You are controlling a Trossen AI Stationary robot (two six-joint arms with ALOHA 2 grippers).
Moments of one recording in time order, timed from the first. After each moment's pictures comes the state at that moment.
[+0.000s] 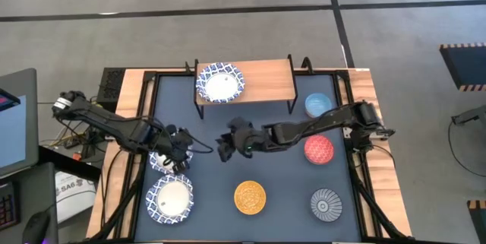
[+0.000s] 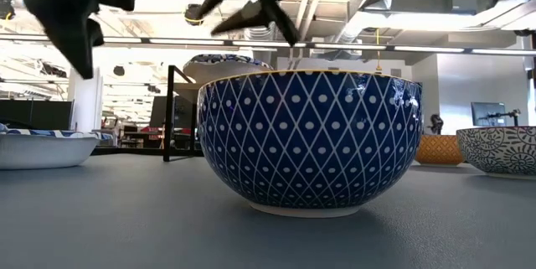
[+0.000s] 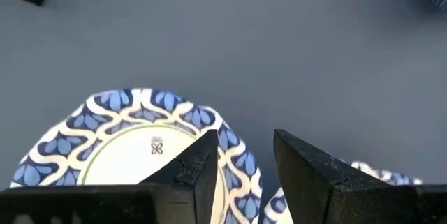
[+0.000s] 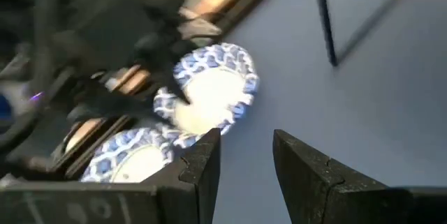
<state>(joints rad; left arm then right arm) -0.34 1.10 0.83 -0.88 -0.17 -0.78 0.18 1.94 1.54 -0.17 0.40 0.89</state>
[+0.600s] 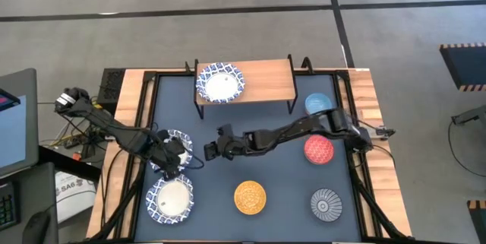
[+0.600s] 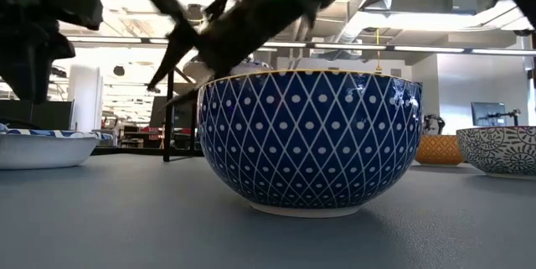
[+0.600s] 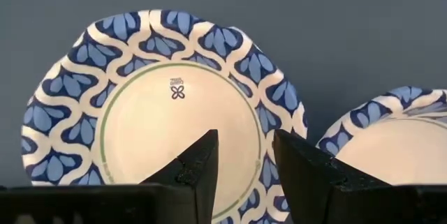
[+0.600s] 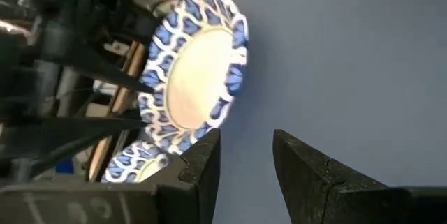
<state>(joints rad) -0.49 1.09 0.73 -0.95 -0.22 -0.86 0.12 2.24 1.63 0.04 0.23 1.21</state>
